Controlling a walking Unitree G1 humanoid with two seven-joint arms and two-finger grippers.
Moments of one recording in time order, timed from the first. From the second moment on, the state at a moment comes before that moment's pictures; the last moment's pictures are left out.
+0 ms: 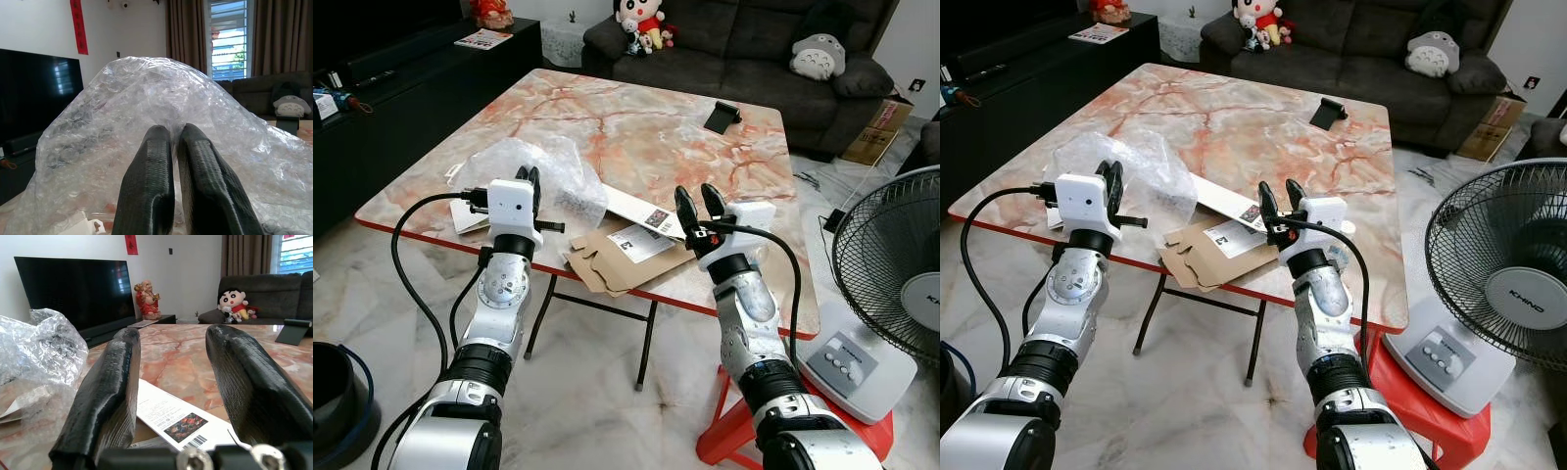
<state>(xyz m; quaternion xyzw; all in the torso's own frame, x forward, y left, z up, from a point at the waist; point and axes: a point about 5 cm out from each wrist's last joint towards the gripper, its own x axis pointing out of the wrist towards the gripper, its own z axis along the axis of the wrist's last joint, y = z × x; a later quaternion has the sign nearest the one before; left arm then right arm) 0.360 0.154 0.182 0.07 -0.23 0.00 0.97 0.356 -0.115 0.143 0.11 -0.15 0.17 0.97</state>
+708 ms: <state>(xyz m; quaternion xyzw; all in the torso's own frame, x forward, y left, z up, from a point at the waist) 0.361 0.155 0.182 0.07 -0.23 0.00 0.97 0.355 -0.110 0.142 0.11 -0.15 0.18 0.97</state>
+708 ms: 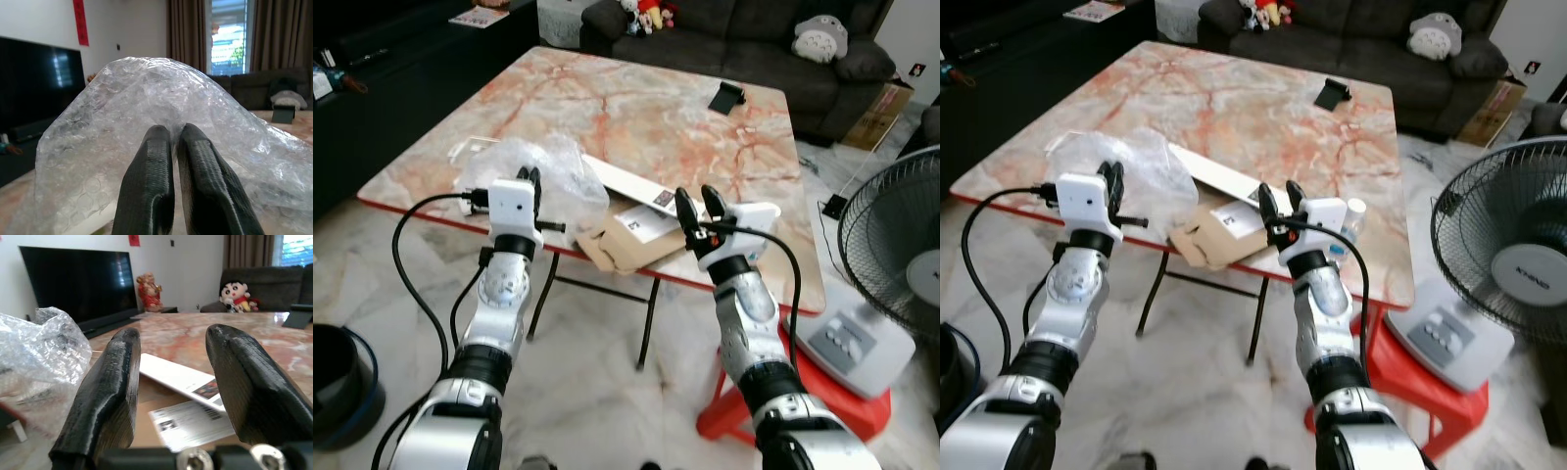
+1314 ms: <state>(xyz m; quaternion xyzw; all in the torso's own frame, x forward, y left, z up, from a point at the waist) 0.358 0.158 0.167 0.07 -0.21 0.00 0.98 0.352 -0.116 0.133 0.11 -0.14 0.17 0.97</state>
